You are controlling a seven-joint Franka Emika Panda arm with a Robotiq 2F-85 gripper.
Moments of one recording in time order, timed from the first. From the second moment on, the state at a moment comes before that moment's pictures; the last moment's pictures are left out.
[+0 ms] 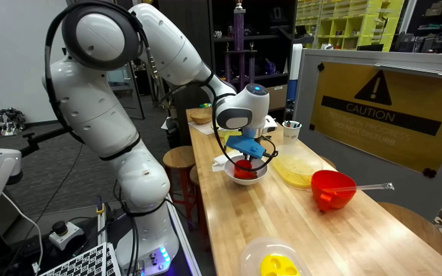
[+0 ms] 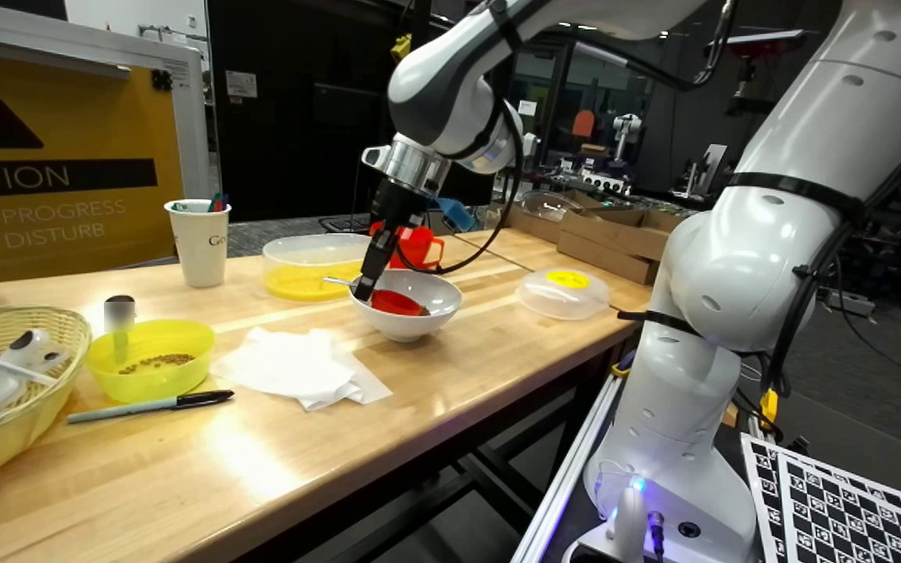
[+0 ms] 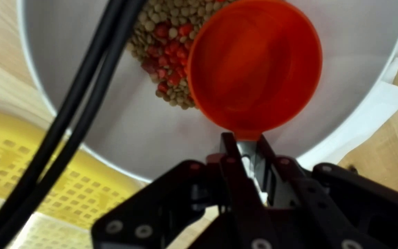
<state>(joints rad) 0.14 -0.29 -0.06 -2.68 0.48 2.52 -0.84</state>
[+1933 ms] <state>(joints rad) 0.13 -0.38 -0.09 -2.74 0.41 2.61 -0.70</state>
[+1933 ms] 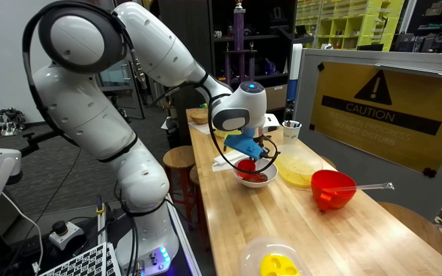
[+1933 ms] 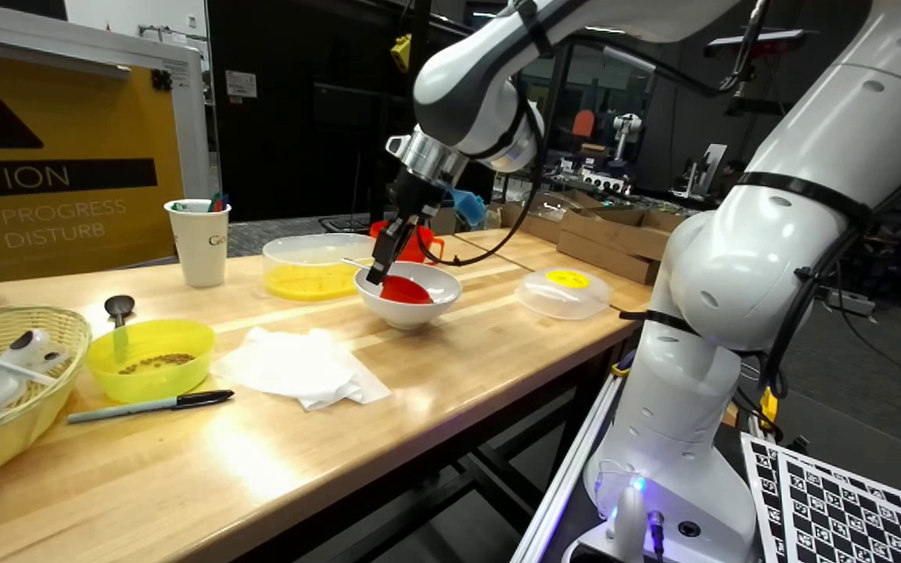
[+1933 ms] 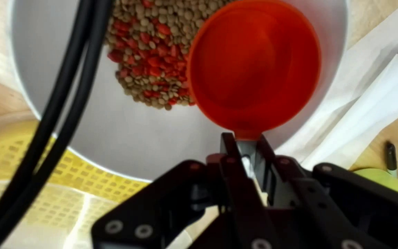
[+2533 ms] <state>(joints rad) 0.15 -0.40 -0.11 -2.71 0.36 2.61 -0.62</state>
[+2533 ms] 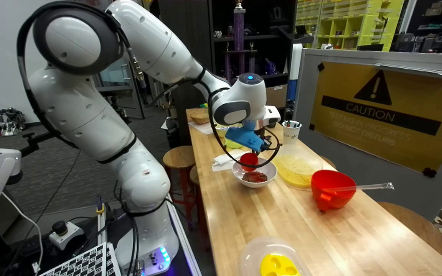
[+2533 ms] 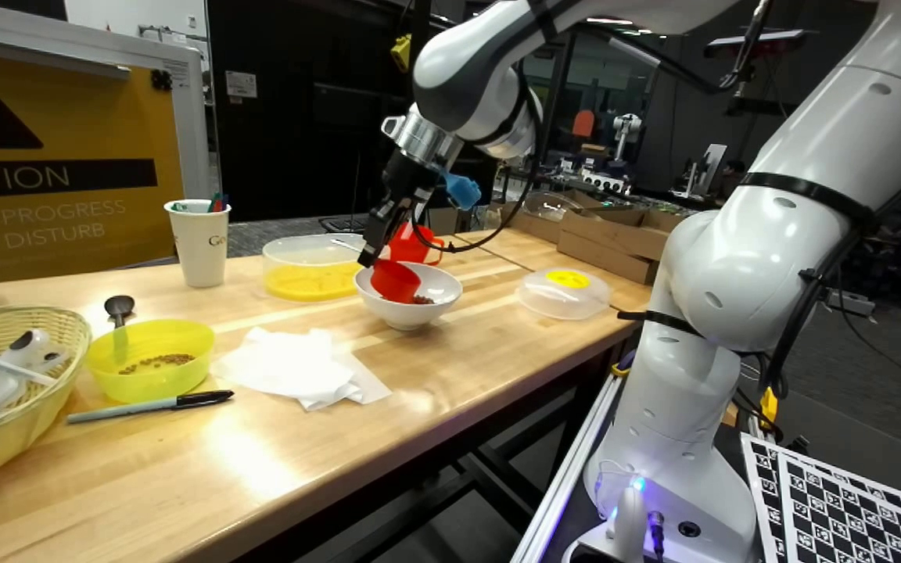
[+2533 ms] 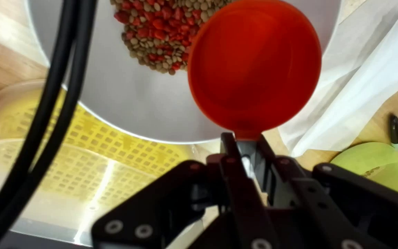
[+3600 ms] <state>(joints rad) 0.12 -0.31 -0.18 -2.68 0.36 2.61 -0.62</state>
